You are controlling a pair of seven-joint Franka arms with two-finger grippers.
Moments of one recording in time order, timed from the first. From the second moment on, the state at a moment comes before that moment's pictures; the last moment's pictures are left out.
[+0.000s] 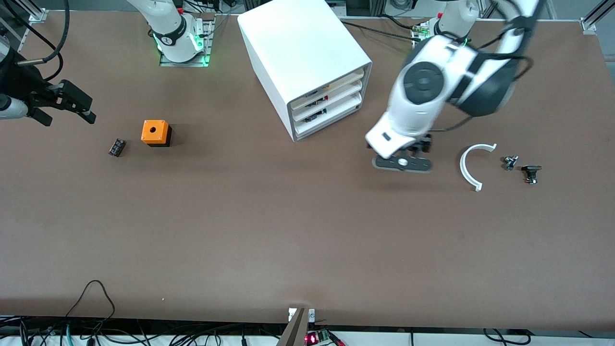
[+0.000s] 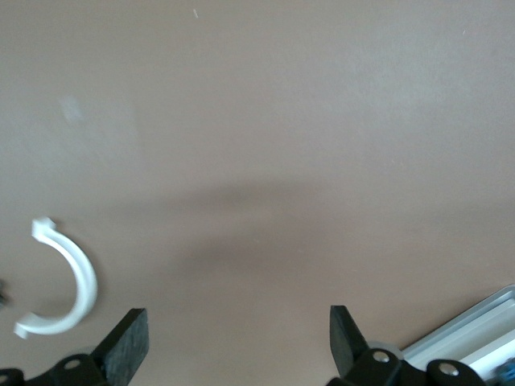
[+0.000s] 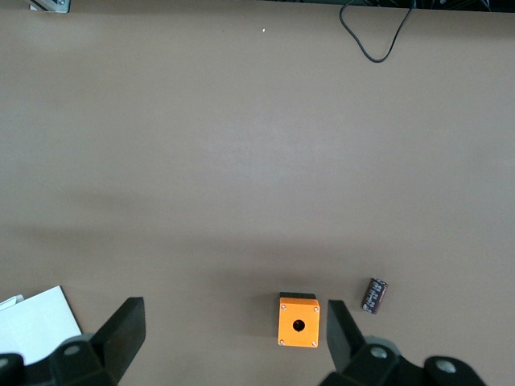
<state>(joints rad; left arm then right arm) -0.15 0.31 -0.35 -1.58 0.17 1.78 -0.35 0.02 -0.01 0.05 -1.57 0.04 1.68 0.03</state>
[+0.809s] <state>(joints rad) 0.00 0.07 -0.12 -1.66 -0.06 1.71 0.14 0.02 -0.01 0.05 -1.57 0.04 1.68 0.03</state>
